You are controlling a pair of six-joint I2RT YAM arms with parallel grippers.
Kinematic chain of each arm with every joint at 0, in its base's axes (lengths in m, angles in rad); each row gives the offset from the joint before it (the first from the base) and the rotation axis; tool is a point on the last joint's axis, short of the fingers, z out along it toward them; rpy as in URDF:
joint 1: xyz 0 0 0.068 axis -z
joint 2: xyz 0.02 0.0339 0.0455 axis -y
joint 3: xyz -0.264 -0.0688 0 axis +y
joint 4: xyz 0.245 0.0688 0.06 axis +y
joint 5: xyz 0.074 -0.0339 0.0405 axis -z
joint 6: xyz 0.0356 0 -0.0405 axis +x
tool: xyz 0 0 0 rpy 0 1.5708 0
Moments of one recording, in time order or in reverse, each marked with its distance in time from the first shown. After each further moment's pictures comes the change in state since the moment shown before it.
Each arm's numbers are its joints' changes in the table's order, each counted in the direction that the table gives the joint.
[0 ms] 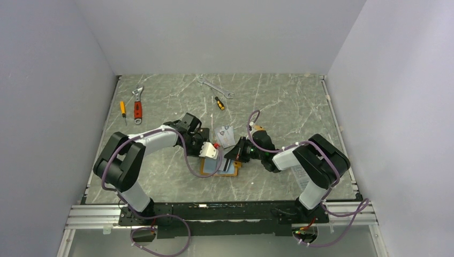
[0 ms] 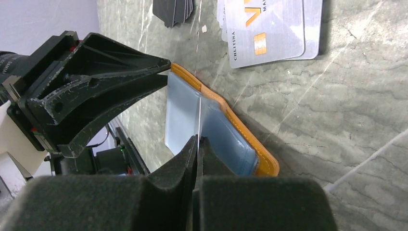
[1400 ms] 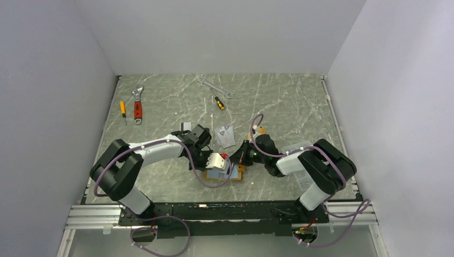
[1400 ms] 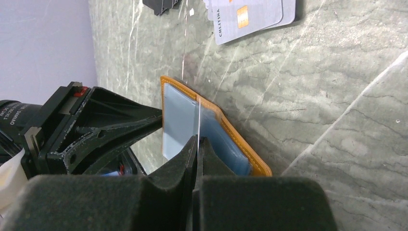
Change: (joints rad) left arm 0.186 0.072 0.057 0.061 -0.070 -0.303; right arm -0.014 0.076 0.079 0.004 0.044 -0.011
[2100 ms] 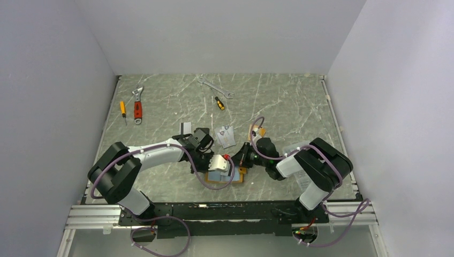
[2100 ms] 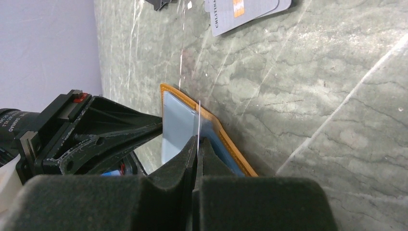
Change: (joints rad) left arm 0.063 0.032 0.041 -0.055 -0.043 -0.126; right arm -0.010 -0.033 0.050 -0.113 0.006 0.027
